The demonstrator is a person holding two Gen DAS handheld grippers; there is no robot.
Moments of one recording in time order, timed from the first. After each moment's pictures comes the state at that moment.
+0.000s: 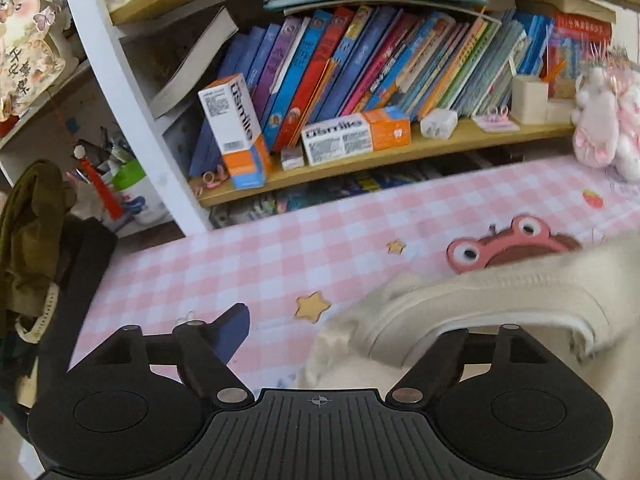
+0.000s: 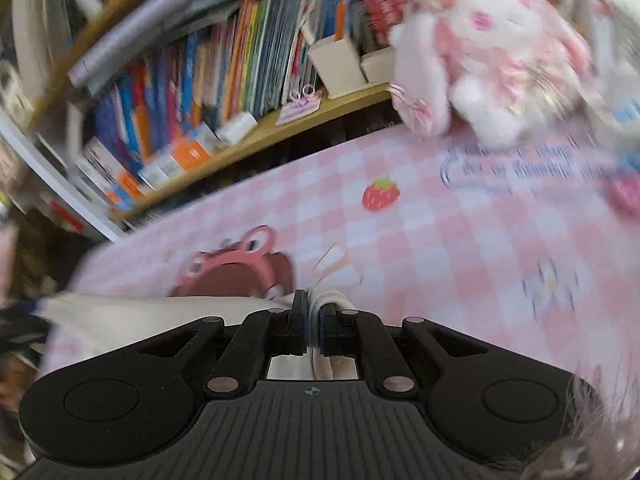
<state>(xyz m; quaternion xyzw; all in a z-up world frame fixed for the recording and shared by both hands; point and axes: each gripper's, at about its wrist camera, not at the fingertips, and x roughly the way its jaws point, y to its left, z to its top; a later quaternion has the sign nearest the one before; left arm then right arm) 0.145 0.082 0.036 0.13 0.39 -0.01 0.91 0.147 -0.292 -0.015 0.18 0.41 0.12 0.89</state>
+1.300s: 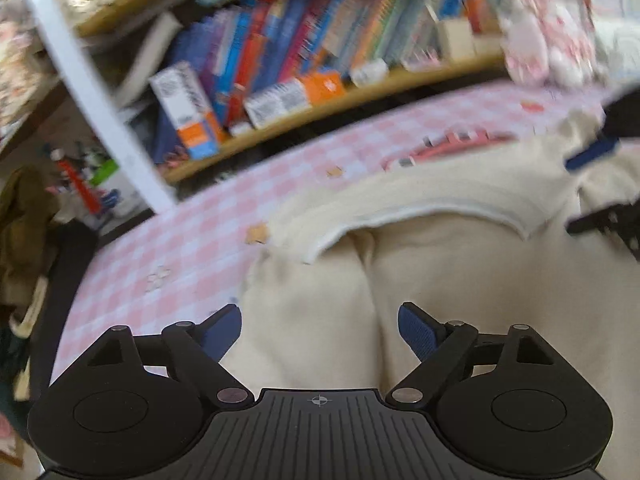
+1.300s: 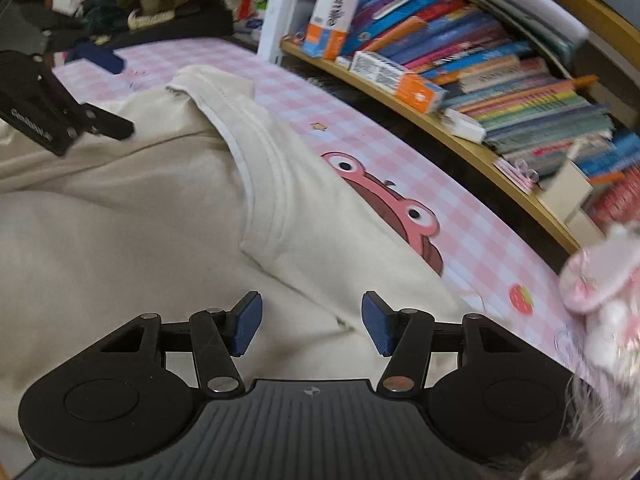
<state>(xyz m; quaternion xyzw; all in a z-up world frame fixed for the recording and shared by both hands) 0.079 0.055 -0.025 0.21 0.38 -0.05 0.90 0.078 -0.141 -0.049 -0.26 0.32 0.31 0.86</state>
